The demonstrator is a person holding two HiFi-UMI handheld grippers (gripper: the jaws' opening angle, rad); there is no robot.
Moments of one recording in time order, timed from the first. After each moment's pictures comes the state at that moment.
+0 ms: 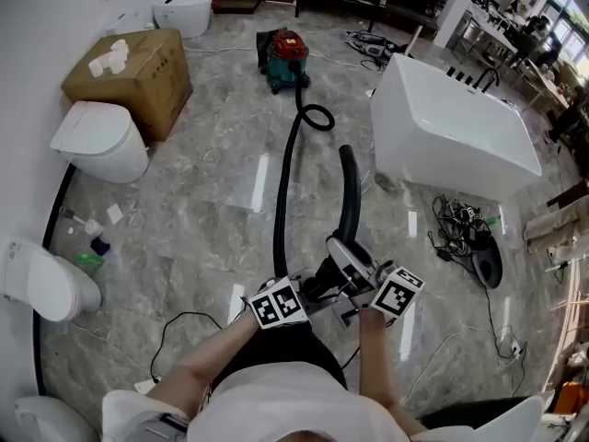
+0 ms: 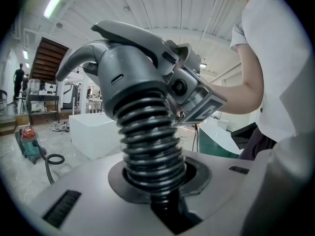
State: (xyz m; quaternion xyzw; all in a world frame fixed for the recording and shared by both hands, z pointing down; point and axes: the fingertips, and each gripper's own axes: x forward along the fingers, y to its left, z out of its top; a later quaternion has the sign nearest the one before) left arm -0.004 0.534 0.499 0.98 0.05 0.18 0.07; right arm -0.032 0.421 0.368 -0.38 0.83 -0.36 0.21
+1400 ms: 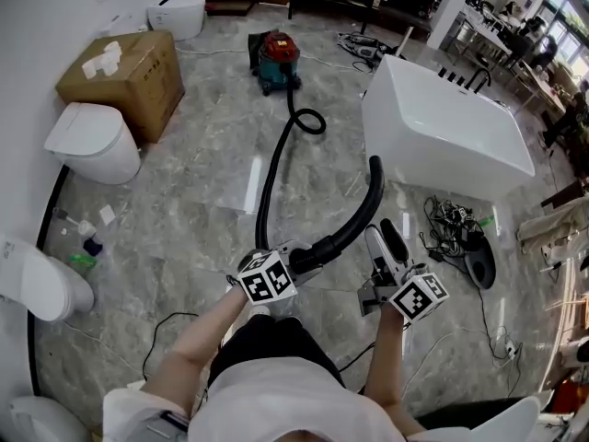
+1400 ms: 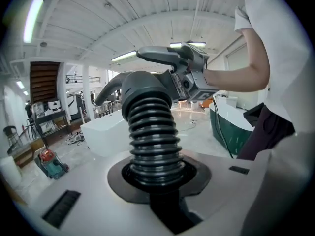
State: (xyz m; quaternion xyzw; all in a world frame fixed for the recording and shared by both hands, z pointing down) left arm 0.007 0.470 0.504 0.97 0.00 0.25 -0.03; right arm 0.093 0.429 0.343 -0.53 0.80 -0.22 0.17
